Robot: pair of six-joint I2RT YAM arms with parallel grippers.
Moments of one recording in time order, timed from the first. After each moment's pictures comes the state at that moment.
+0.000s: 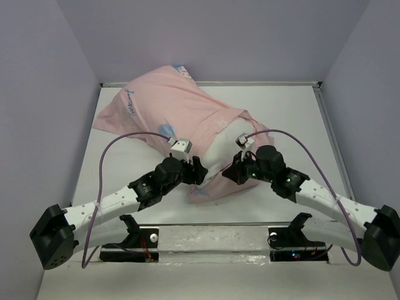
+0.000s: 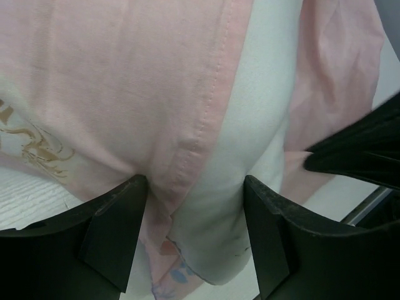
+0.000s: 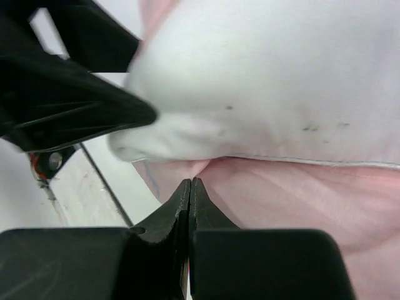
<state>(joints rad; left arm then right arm) -0.92 0.96 0.50 0.05 -0.21 -0.54 0.75 1.08 0.59 0.02 -0.29 0.34</state>
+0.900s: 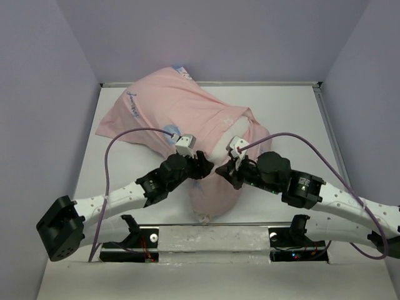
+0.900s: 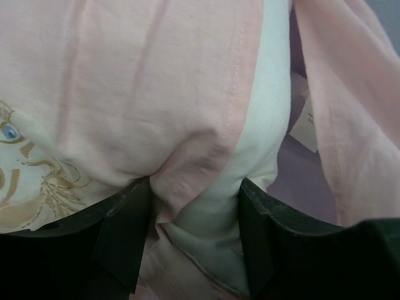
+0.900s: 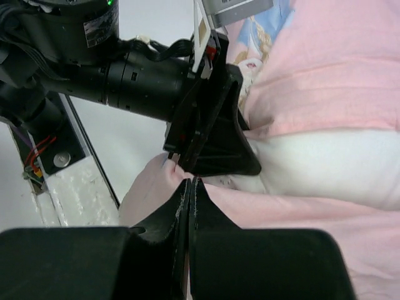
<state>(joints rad) -0.93 1.13 0.55 0.23 -0.23 -0.59 1.13 0.91 0.90 -0.28 0.09 0.08</state>
